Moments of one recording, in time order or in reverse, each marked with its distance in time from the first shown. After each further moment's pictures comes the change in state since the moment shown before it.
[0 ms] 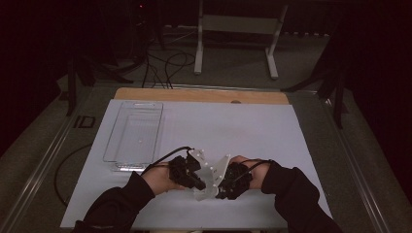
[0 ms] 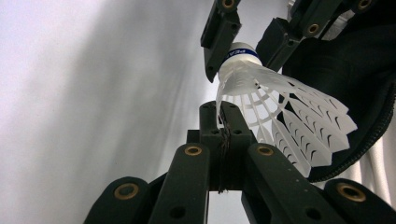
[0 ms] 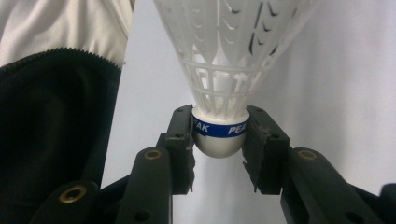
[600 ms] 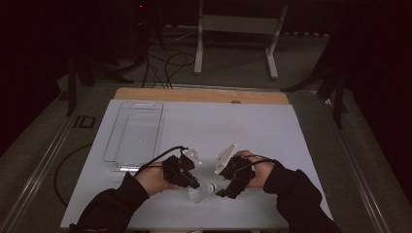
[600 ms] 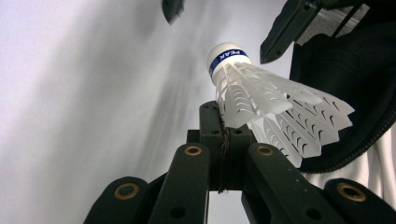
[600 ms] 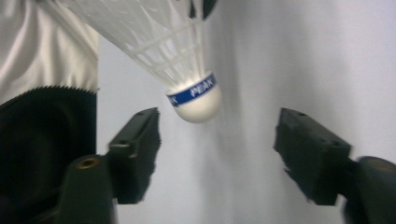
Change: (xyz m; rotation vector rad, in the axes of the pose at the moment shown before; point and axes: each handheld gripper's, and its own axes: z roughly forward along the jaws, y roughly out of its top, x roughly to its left) left arm 0.000 -0.012 -0.010 0.001 0.038 -0.019; right arm -0.013 -0.011 -0.005 -0.058 -0.054 0.216
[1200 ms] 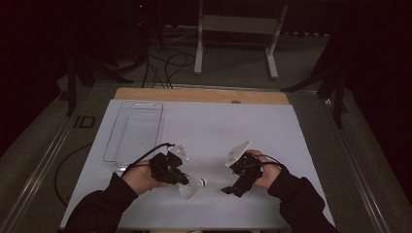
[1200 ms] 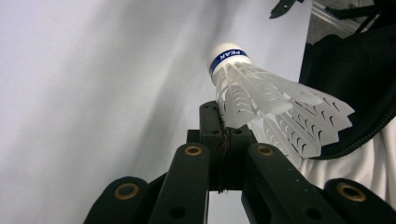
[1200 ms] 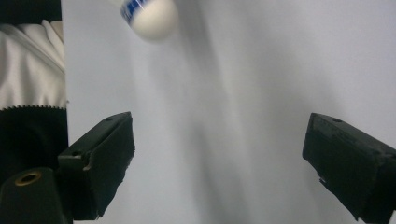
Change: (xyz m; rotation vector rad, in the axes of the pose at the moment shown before) left arm 0.008 -0.021 -0.026 -0.035 0.048 -0.048; right arm -0.012 -0.032 -0.002 -0.099 -0.060 0.143
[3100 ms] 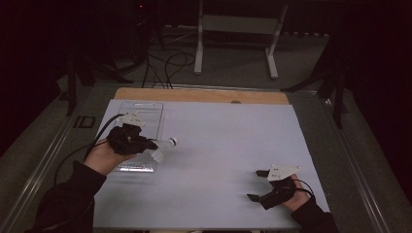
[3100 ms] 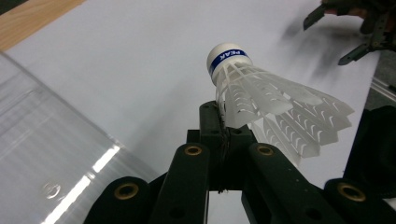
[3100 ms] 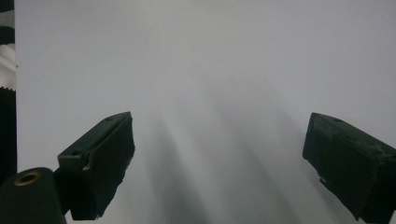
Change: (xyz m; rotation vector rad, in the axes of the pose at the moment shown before) left arm 0.037 -0.029 -0.102 -0.232 0.257 -0.144; right arm 0.010 -0.128 -0.011 -0.313 -0.182 0.182
